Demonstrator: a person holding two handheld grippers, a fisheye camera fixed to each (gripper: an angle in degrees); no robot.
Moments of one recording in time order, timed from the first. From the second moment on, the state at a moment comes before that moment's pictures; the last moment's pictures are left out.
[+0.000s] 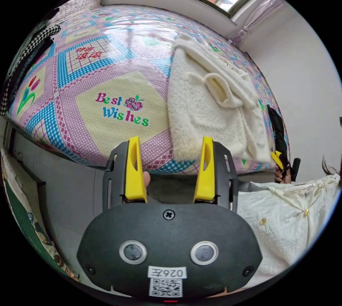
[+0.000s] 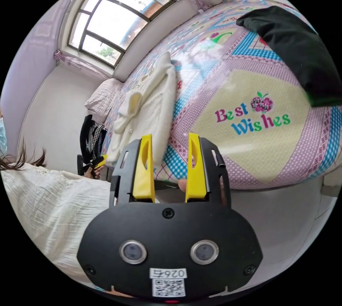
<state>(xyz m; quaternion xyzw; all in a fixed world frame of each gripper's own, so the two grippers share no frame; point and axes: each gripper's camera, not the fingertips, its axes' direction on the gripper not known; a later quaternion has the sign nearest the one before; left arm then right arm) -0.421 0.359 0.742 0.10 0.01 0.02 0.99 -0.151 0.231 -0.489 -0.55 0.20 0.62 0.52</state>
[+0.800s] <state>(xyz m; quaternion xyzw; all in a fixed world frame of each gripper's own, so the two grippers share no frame) -0.516 0.327 0.641 0.10 0.37 0.07 0.92 -0.072 0.265 -0.487 -0.47 0.02 0.74 0.48</state>
